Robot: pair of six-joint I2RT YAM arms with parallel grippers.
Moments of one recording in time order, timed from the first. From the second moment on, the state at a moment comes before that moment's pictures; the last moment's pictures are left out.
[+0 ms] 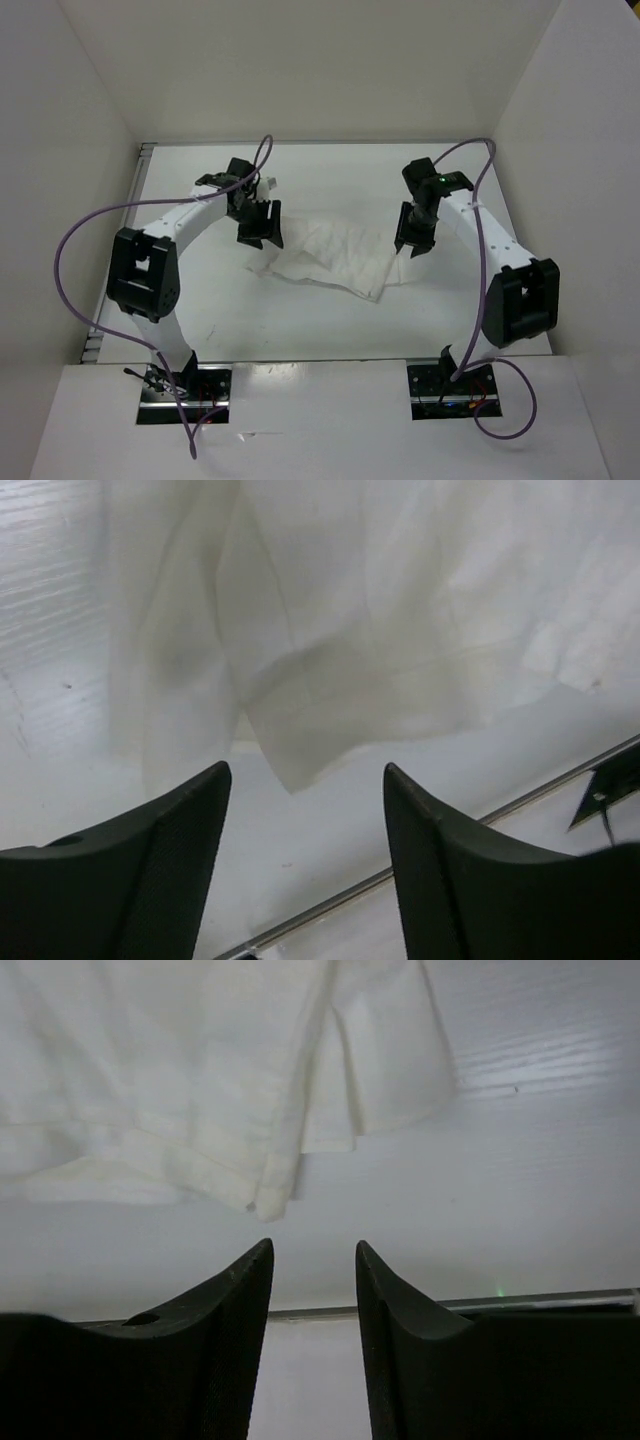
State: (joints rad) left arm -0.29 1.83 1.38 -0.80 0.37 -0.24; right arm 0.27 1.58 1.31 -1.12 0.02 0.54
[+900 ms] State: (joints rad) left arm -0.28 1.85 1.42 -0.78 0.39 -0.24; right arm 0.32 1.76 1.23 -0.95 -0.09 0.71
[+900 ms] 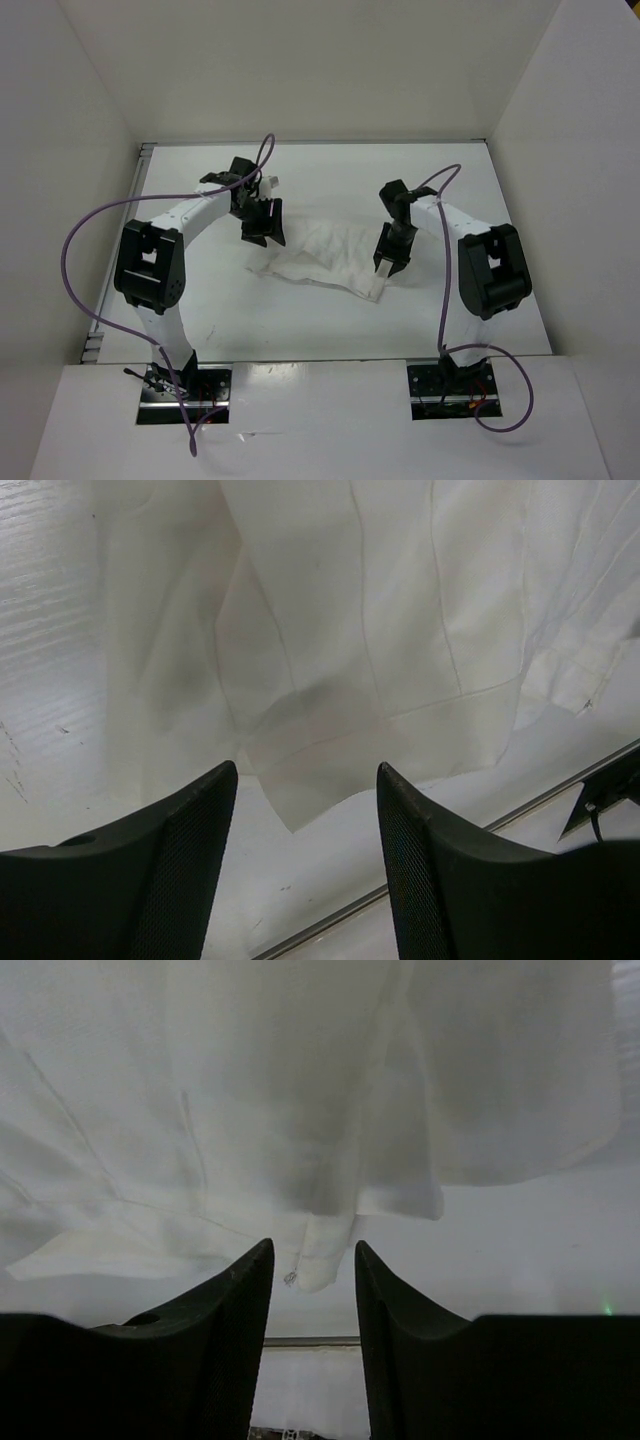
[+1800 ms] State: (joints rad) left arm -0.27 1.85 1.40 -0.78 0.40 -0.24; right arm 0.50 1.85 1.18 -0.94 -0.07 0.83
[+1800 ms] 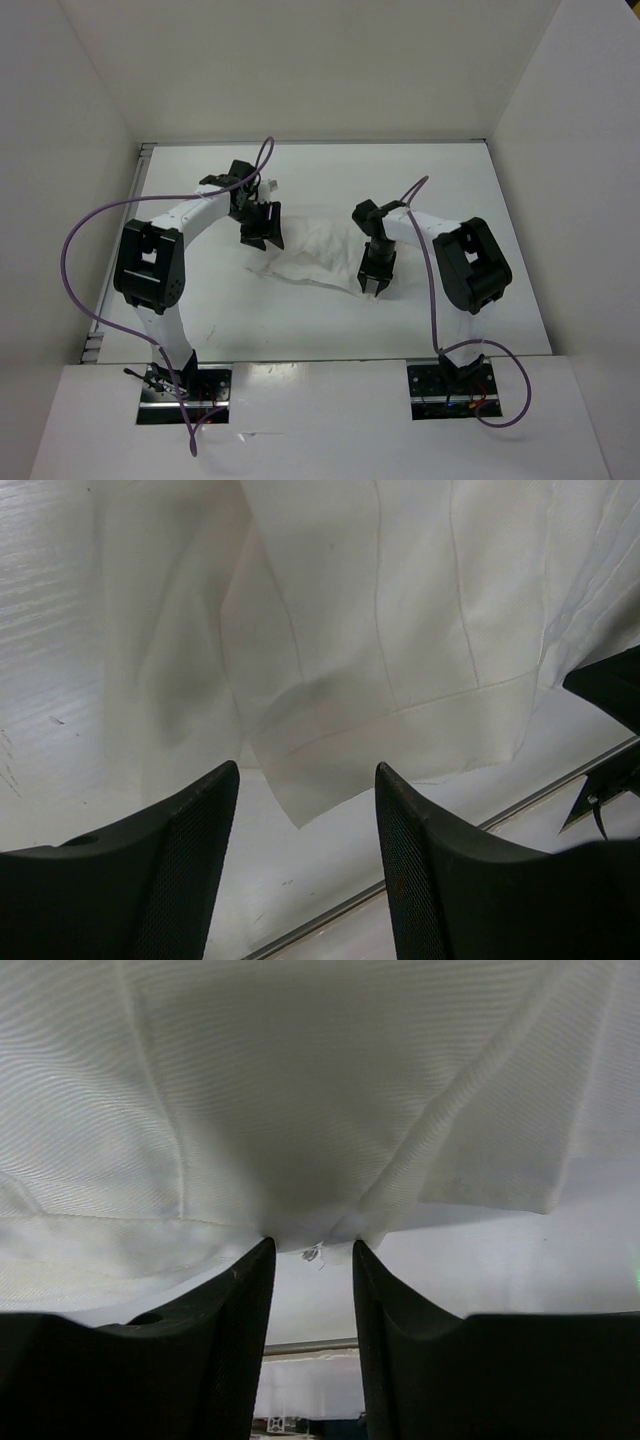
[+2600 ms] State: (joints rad) left arm -0.27 1.85 1.37 -0.78 0.43 -0.23; right arm 0.51 1.77 1.28 -1.02 0.09 0.88
